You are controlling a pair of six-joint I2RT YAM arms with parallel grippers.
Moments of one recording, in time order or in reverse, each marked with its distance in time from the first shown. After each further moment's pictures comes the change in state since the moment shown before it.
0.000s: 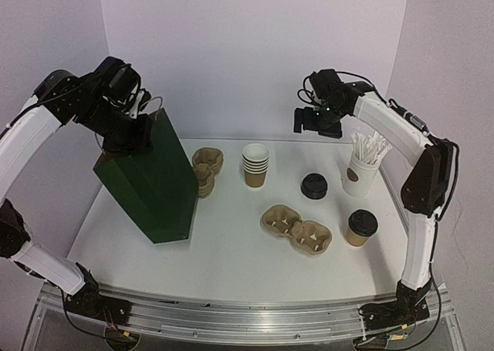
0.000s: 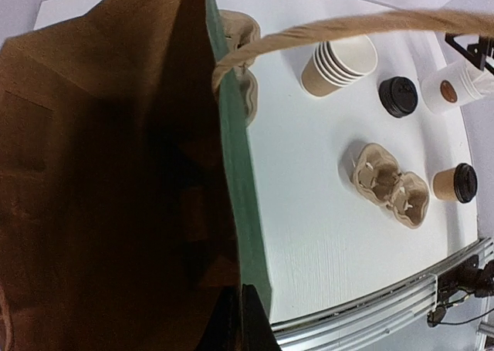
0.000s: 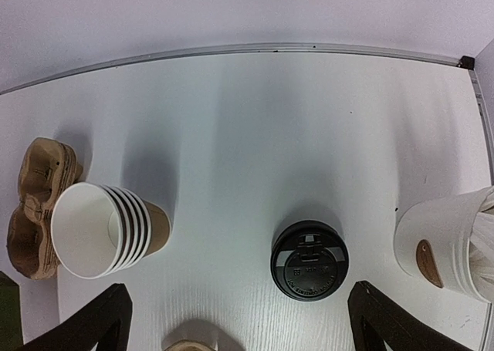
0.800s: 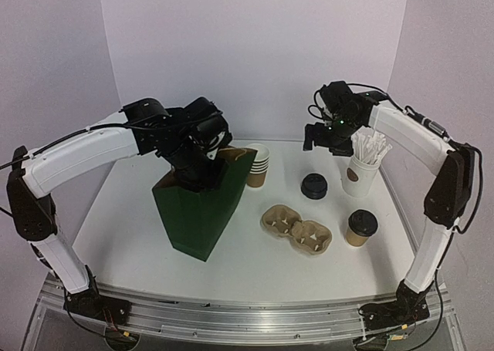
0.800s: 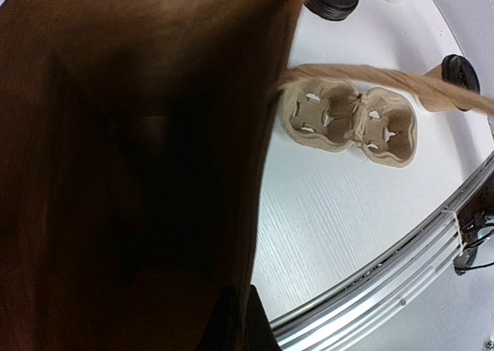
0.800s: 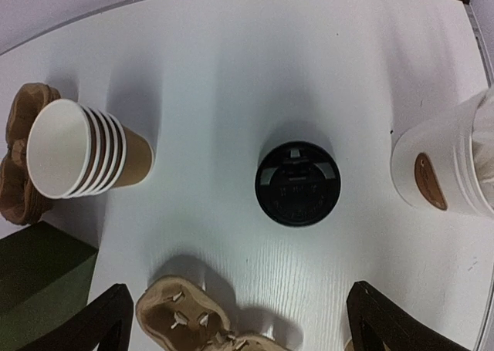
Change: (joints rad) left arm -0.311 0.277 -0.068 0.237 0.027 0.034; right arm 0.000 -0.203 -0.304 -0.024 -0.067 0.067
